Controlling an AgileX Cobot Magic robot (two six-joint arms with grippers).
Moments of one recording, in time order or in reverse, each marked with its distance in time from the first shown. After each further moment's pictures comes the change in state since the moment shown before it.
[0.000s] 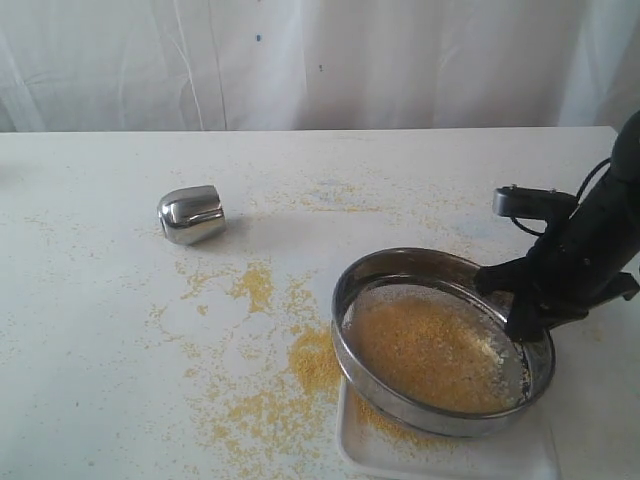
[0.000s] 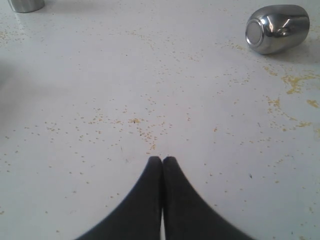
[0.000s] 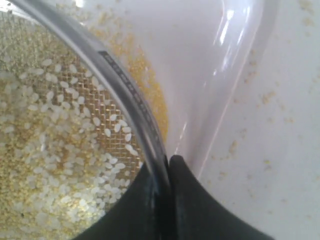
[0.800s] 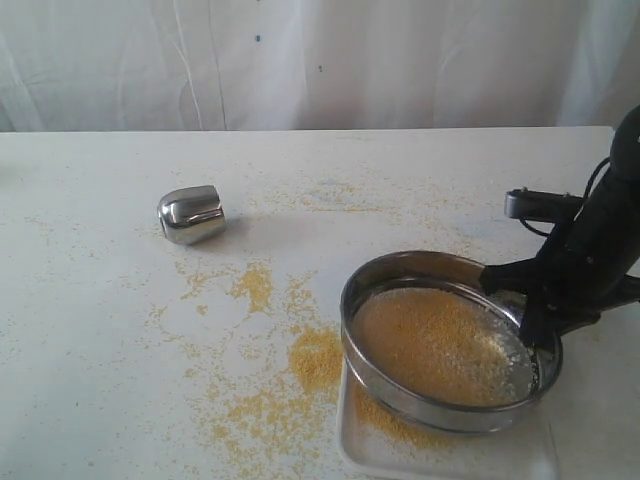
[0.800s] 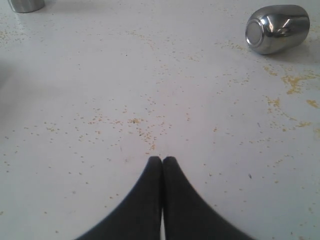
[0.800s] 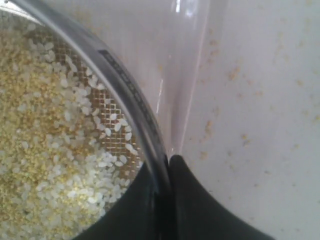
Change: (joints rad) left arm 0.000 0.000 0.000 -0.001 0.000 0.000; right arm 0.011 0.001 -0.014 -0.075 0.041 0.147
